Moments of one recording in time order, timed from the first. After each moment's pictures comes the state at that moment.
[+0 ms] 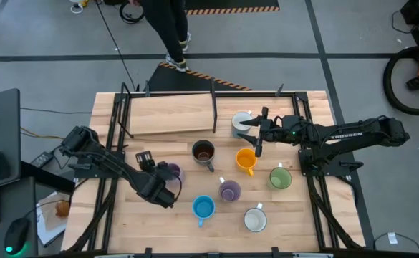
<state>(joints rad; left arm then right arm) -0.53 1.69 1.18 -1.44 -0.42 -0.88 -0.09 0.96 0.49 0.35 0.15 -0.11</state>
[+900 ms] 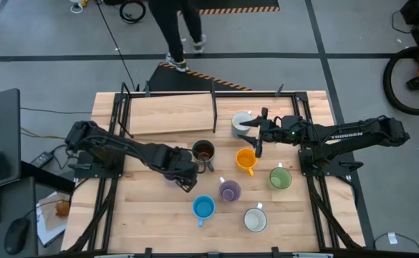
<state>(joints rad) -0.27 1.69 1.39 -1.08 -0.11 -1.11 -0.09 0.96 0.49 0.33 0.14 -0.11</state>
